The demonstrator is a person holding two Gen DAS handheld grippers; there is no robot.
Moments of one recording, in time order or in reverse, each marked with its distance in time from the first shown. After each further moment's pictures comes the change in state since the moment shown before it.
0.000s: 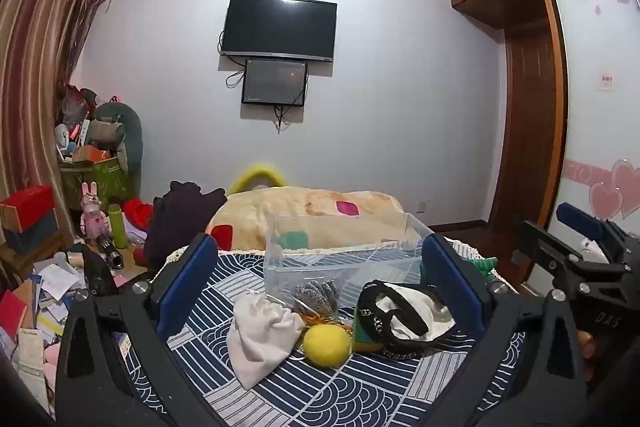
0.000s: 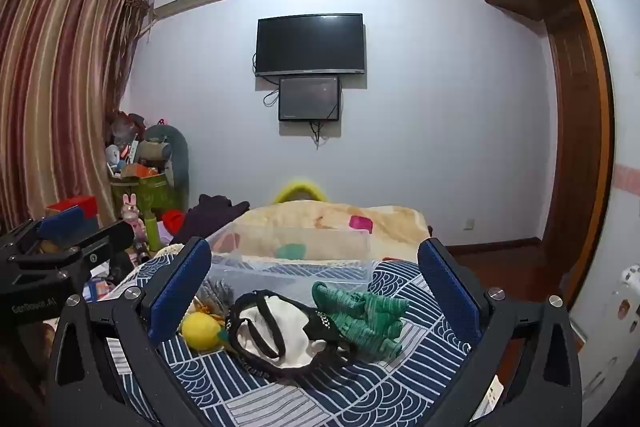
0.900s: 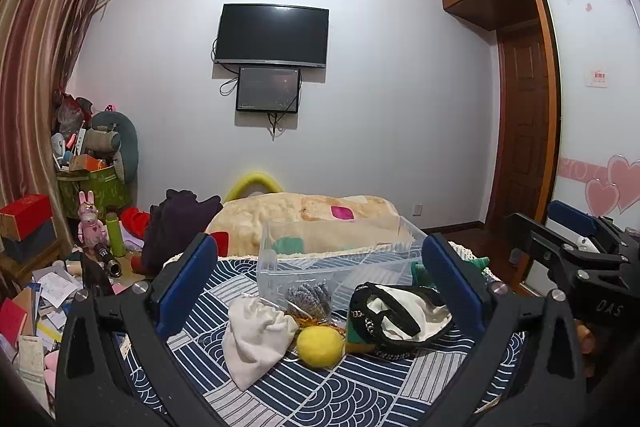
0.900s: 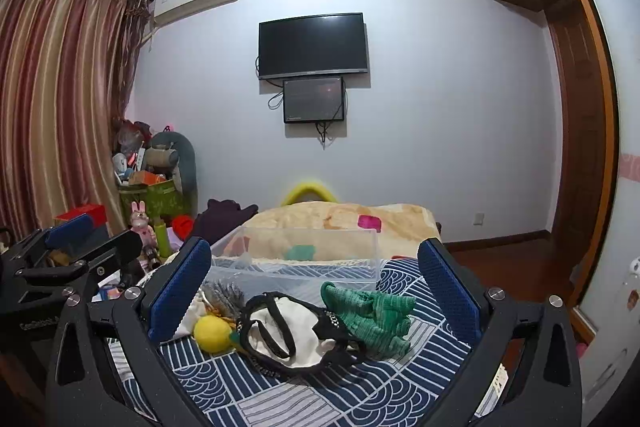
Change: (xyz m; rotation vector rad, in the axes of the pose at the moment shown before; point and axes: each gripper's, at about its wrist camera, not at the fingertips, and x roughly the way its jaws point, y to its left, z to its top) left arm -0.009 -0.005 0.002 -0.001 -0.038 -0.023; right arm -0.002 -0.002 0.000 0.031 -0.003 0.027
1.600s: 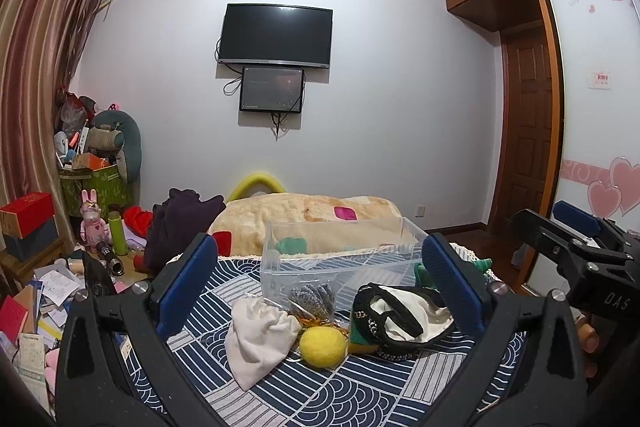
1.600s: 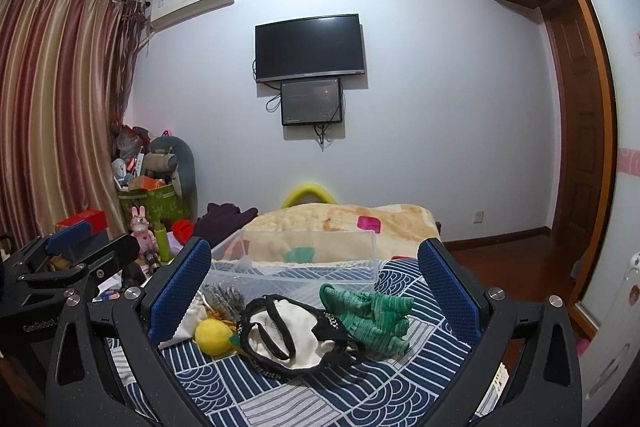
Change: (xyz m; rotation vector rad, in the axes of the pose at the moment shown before) left arm 0.002 -0.001 -0.001 -0.006 -0.002 0.014; right arm -0.003 -0.003 0.002 0.019 -0.006 0.000
